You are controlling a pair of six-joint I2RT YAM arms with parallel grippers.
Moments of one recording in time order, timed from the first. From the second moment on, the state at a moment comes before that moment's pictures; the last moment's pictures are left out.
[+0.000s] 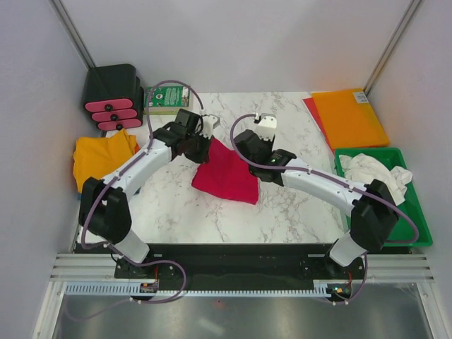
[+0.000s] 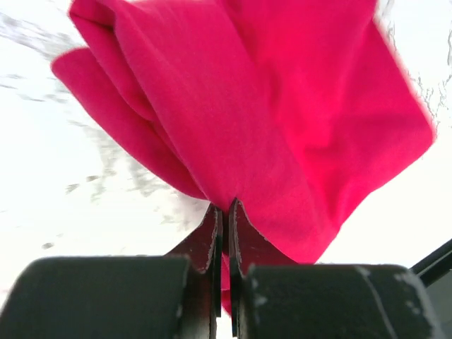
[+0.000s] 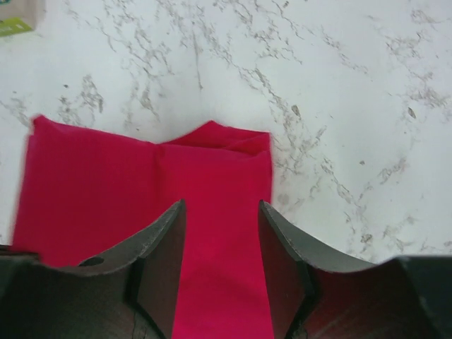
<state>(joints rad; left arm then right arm) -0.45 1.63 1.28 -0.60 0.21 0.04 0.83 1.60 1.29 -0.38 0.74 0.70</state>
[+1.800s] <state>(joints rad) 0.18 1.52 1.63 -0.91 -0.07 0.46 0.85 1.49 0.89 -0.20 0.69 0.70</state>
